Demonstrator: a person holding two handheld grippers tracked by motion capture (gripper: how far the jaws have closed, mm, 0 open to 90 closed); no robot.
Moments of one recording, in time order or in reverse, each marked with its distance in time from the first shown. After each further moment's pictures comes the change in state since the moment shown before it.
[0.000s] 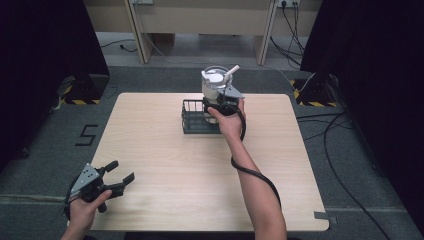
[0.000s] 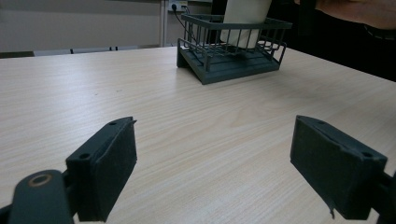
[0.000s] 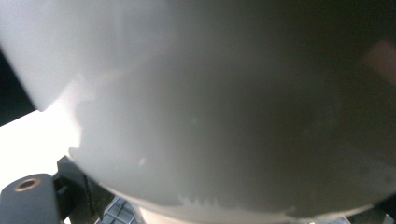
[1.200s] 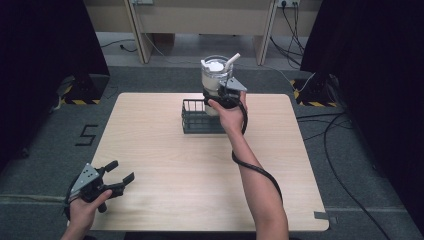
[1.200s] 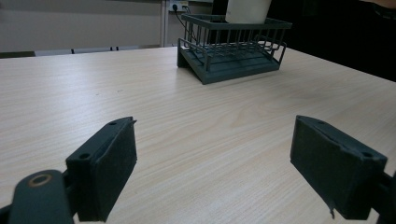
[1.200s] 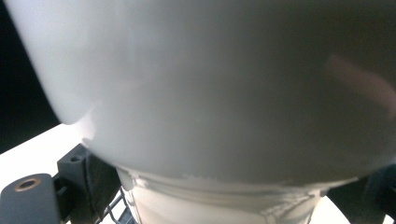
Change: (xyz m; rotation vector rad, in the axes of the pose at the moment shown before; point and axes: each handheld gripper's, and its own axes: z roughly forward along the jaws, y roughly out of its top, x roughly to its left) left arm 0.000 0.000 0.000 -0.004 0.002 -0.004; right arm -0.001 0.030 -0.008 -0.054 0.001 -0.005
